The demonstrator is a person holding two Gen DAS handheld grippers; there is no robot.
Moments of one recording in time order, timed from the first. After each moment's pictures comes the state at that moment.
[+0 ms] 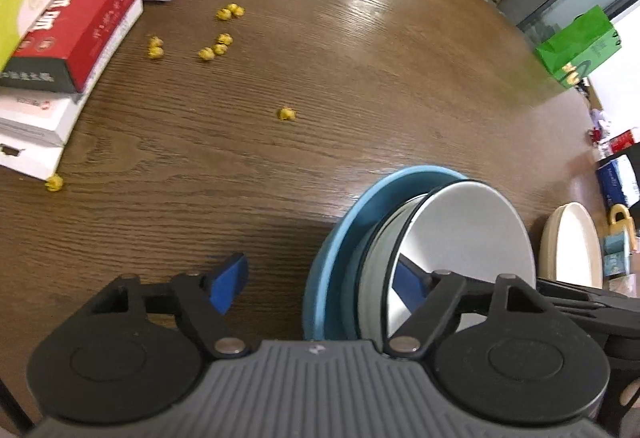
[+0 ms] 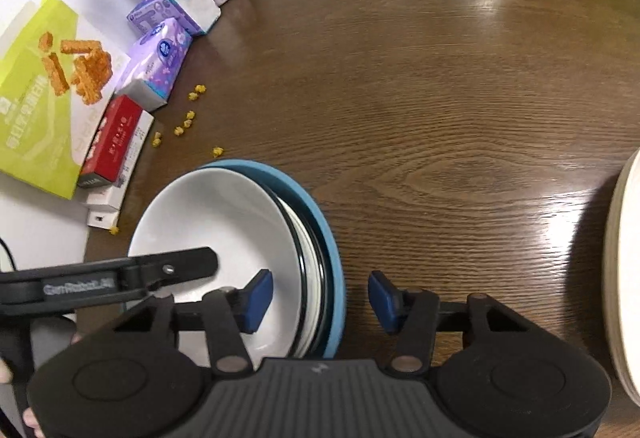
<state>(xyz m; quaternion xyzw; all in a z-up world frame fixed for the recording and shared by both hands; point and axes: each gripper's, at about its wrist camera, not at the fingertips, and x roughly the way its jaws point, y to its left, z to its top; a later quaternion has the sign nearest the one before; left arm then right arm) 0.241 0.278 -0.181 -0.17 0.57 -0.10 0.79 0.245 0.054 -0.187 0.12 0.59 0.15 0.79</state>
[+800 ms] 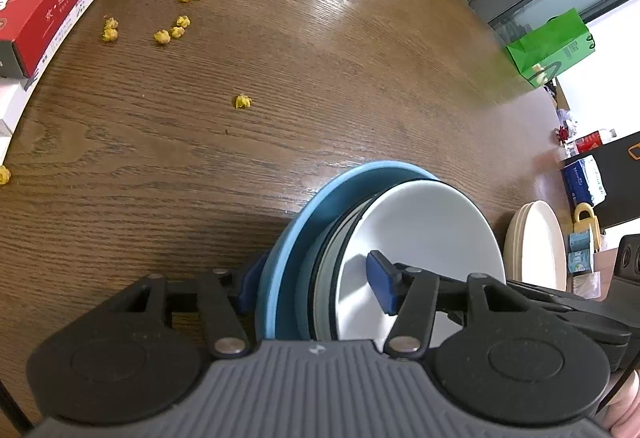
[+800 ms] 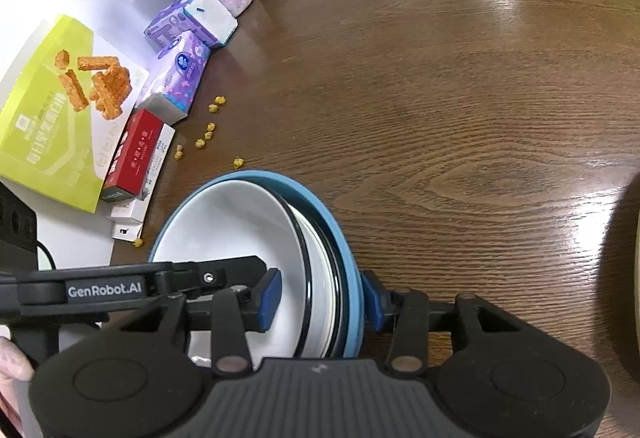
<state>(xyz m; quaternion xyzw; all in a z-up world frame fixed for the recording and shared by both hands) 0.249 0.270 -0.191 -0.21 0.58 -0.14 0.78 0.246 0.049 -0.194 0.16 0.57 0.17 0.79</state>
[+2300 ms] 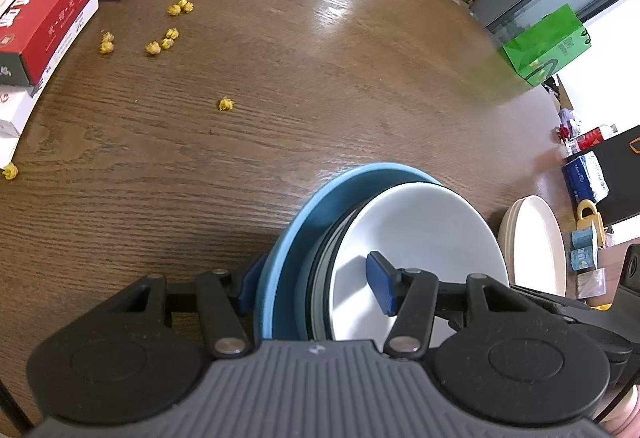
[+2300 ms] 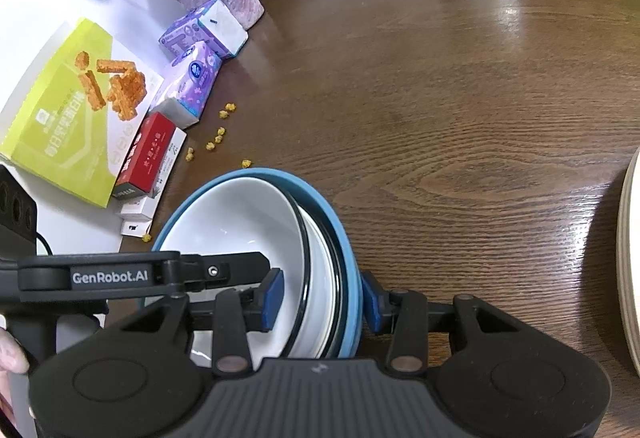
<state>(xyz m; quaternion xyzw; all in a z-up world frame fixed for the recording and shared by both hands) 0.240 0.256 -0.179 -0.20 0.56 -0.14 0.79 0.226 0.035 -0.177 0.16 0.55 0.18 0.80</state>
